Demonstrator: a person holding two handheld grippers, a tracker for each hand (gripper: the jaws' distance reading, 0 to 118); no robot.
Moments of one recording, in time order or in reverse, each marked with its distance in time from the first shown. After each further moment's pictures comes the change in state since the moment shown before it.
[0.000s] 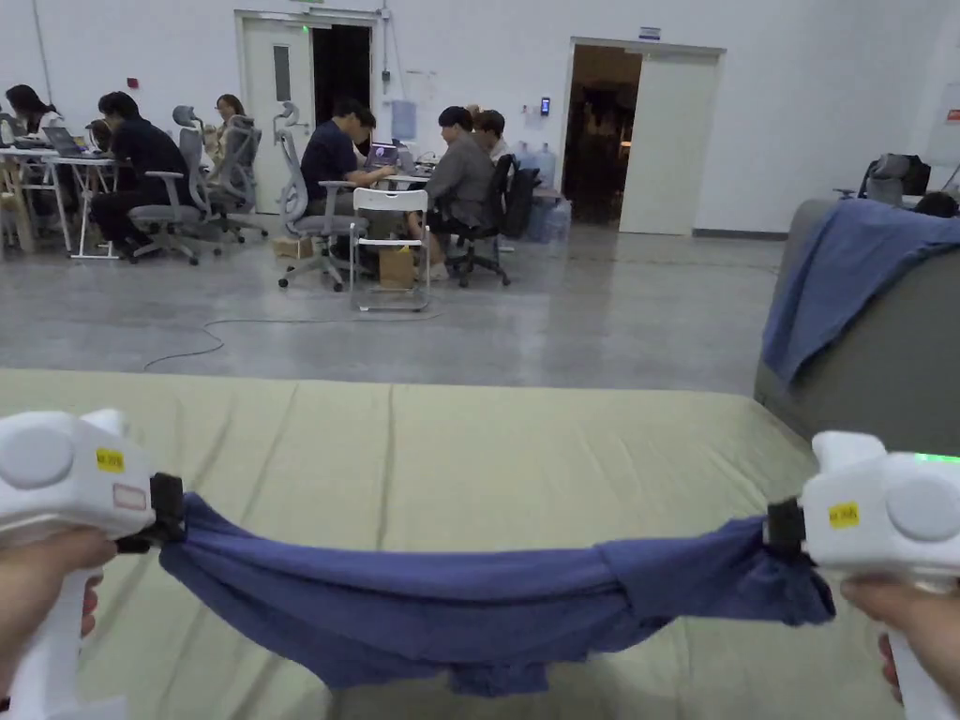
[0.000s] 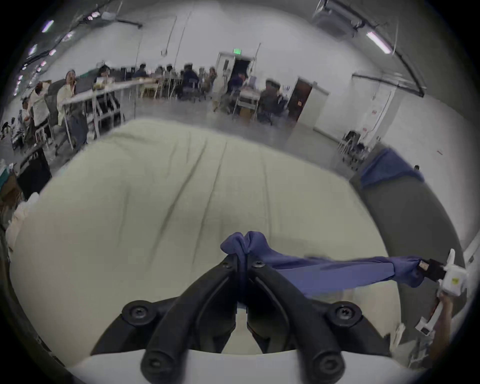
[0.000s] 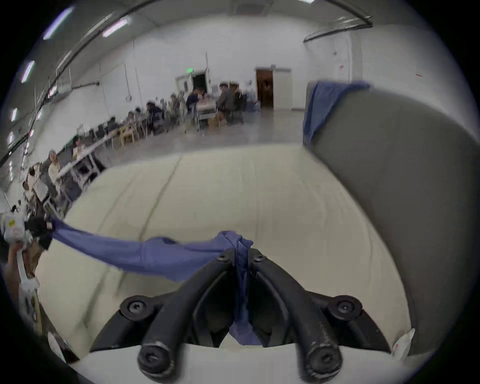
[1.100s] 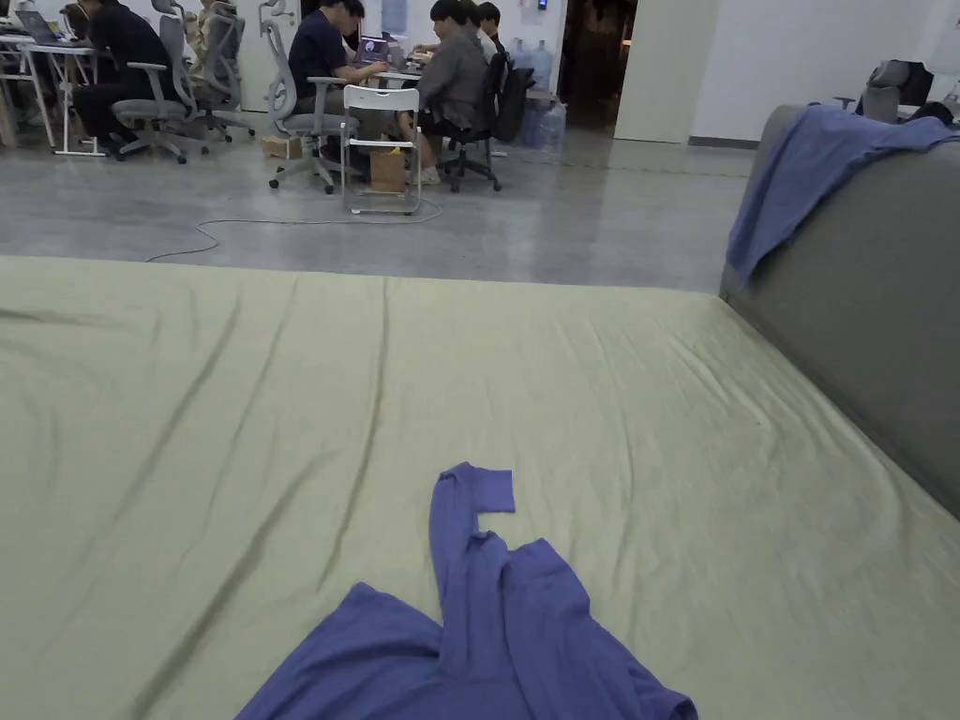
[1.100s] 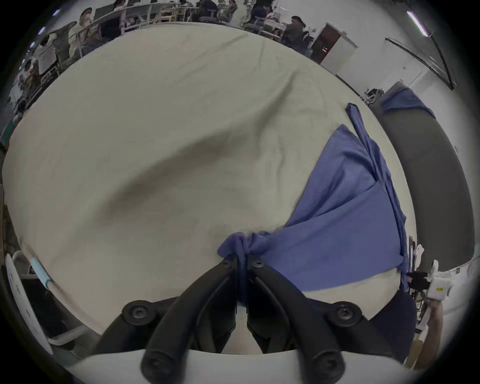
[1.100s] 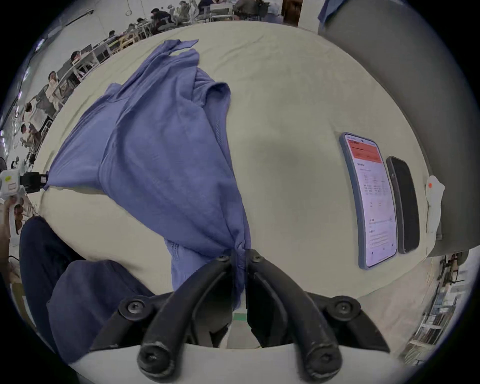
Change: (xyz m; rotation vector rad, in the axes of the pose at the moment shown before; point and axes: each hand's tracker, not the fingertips) left arm -0.127 -0.343 0.086 -0.347 0.040 0.099; right arm 0.036 -0.351 0.099 -0.512 0.006 0.125
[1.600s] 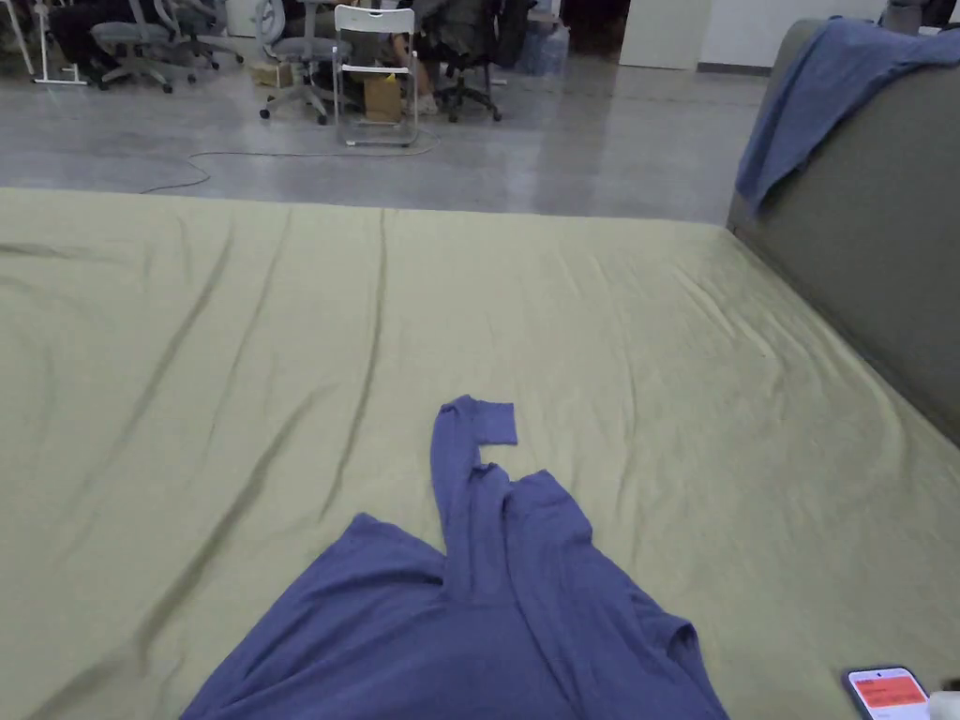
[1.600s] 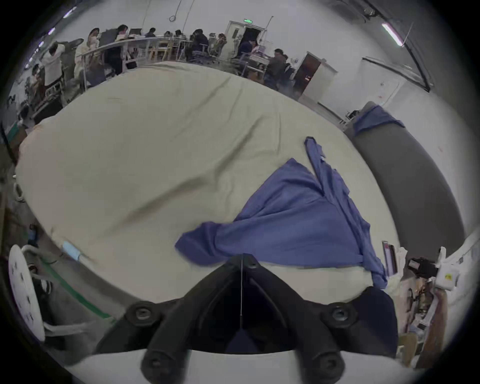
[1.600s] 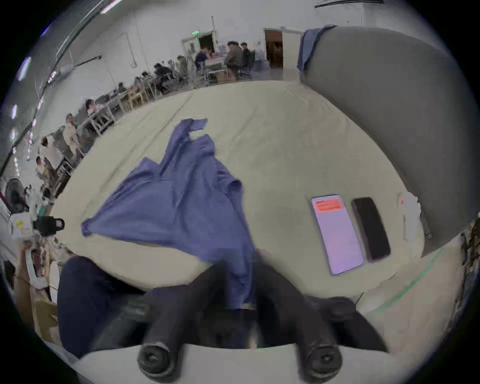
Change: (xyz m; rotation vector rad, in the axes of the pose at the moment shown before) left arm 0.048 -0.062 0.113 0.220 -0.030 -0.032; right arm -0.020 -0.017 0.110 0.333 0.091 -0.112
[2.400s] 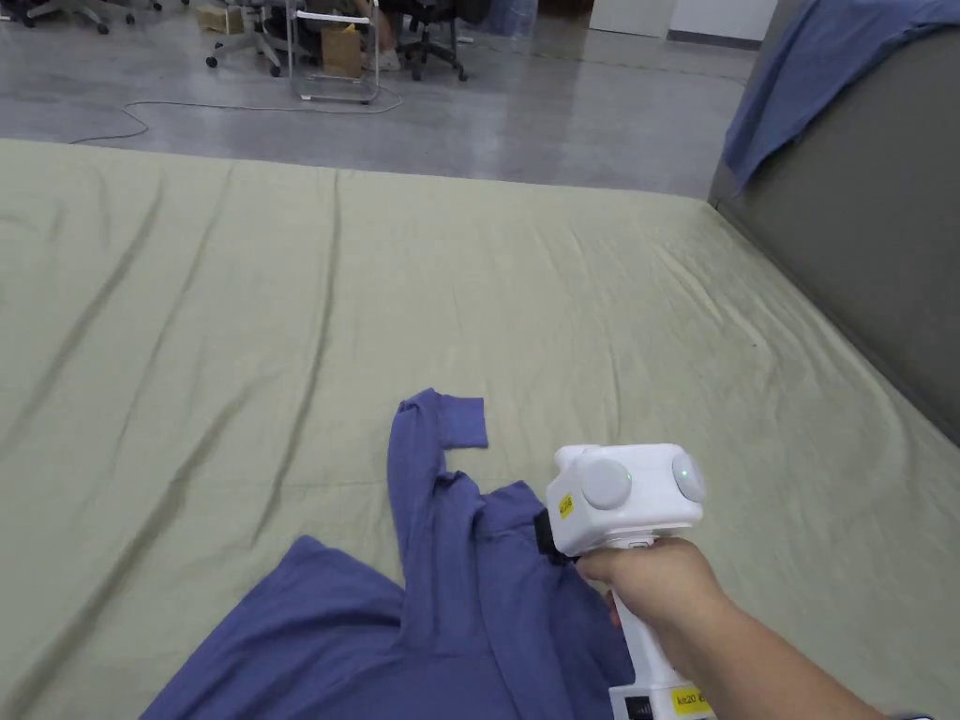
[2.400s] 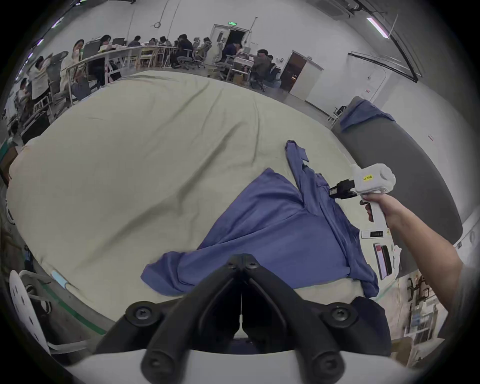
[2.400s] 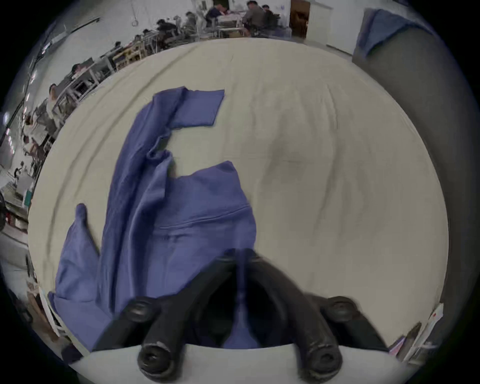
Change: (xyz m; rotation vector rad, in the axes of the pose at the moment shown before) left arm 0.038 0.047 -0.030 0.006 -0.086 -0.075; right arm -0.086 0.234 -0.314 -0.242 -0.034 0.146
